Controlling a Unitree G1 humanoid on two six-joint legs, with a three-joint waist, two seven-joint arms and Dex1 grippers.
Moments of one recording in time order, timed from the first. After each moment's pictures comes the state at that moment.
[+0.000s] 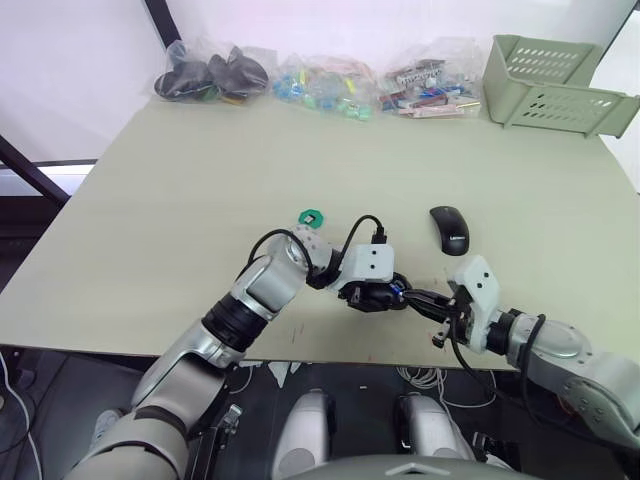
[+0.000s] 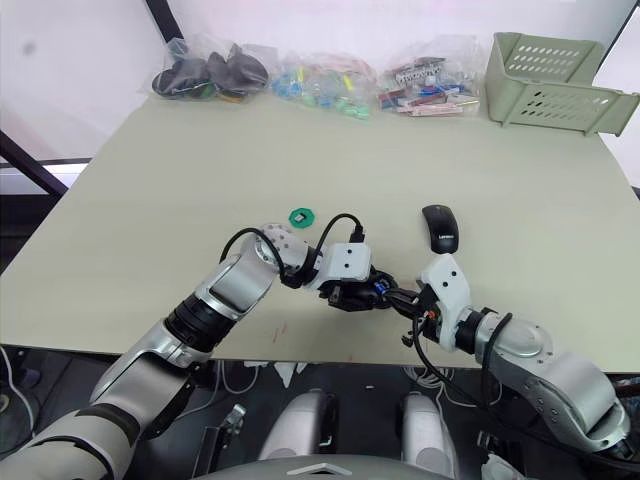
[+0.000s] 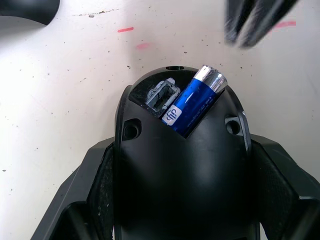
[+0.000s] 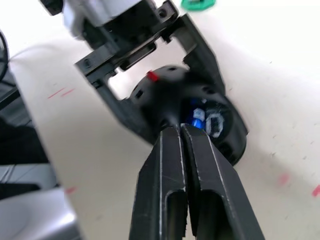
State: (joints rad) left arm -0.70 0.46 -0.57 0.06 0.13 0.40 -1.22; right arm 0.01 -0.64 0.20 -0.61 0.64 0.61 0.36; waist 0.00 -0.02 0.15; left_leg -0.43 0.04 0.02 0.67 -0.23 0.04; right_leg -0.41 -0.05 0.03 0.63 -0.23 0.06
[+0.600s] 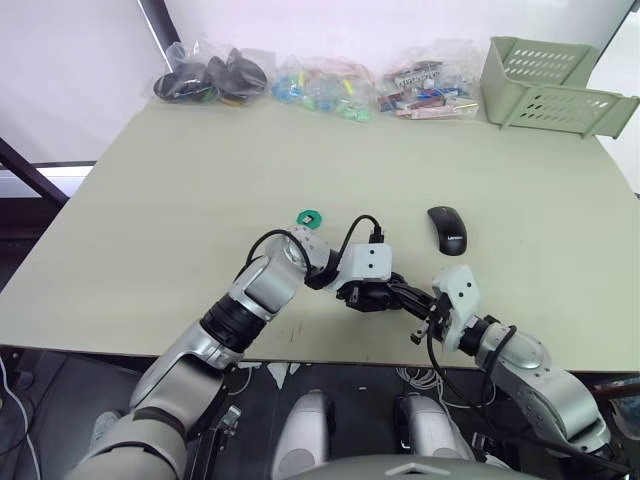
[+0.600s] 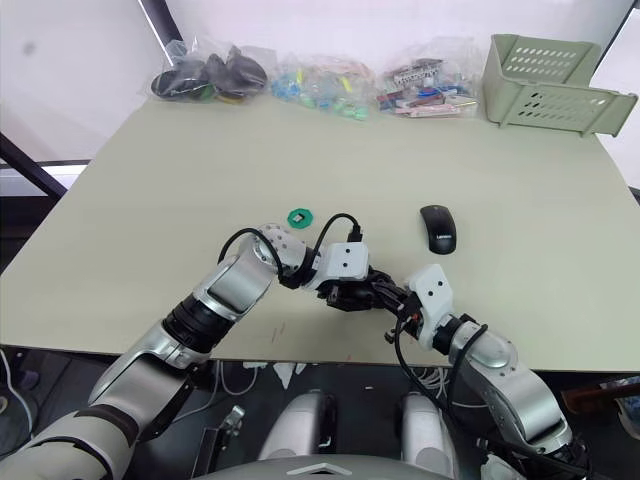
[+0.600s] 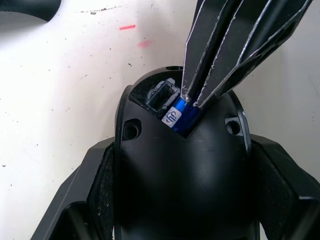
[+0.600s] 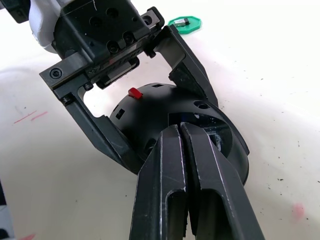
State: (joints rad) left arm -0.70 0.47 -0.57 0.05 0.13 0.43 -1.22; right arm 0.07 -0.43 0.26 -0.47 0.38 0.42 0.42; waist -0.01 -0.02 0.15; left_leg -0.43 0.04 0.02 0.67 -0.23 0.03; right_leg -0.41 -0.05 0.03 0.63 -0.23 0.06
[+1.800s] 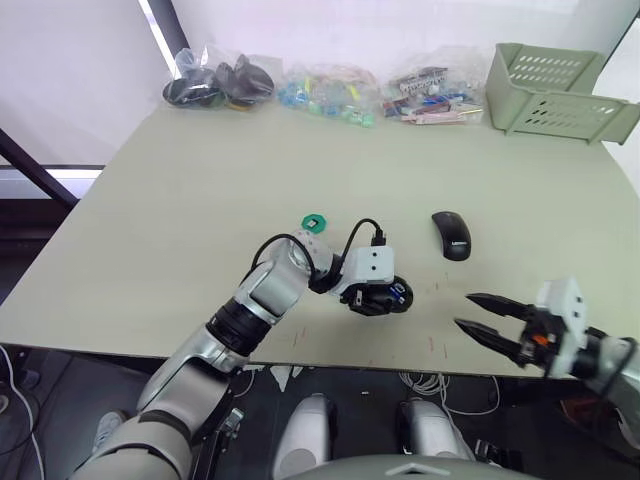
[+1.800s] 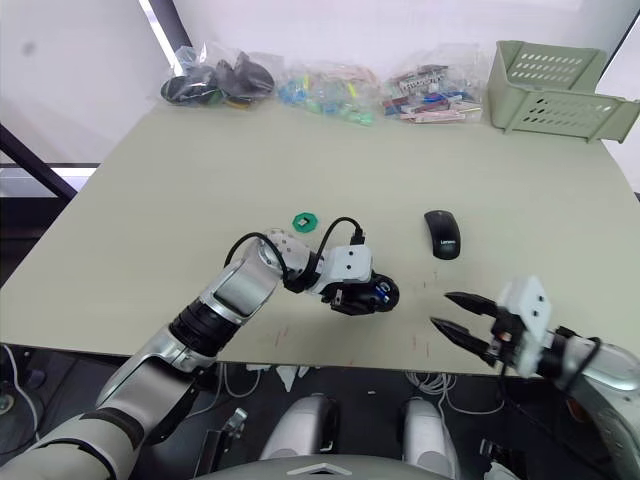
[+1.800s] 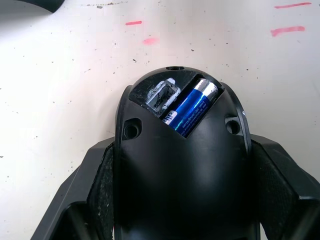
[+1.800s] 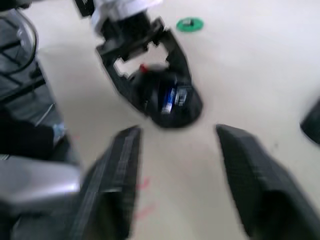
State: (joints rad) left arm -0.68 0.43 -0.56 0.07 0.14 0.45 -1.21; right arm 0.39 -0.76 -0.27 -0.57 0.66 0.37 0.90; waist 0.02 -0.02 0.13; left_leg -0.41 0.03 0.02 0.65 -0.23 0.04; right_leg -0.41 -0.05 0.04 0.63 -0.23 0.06
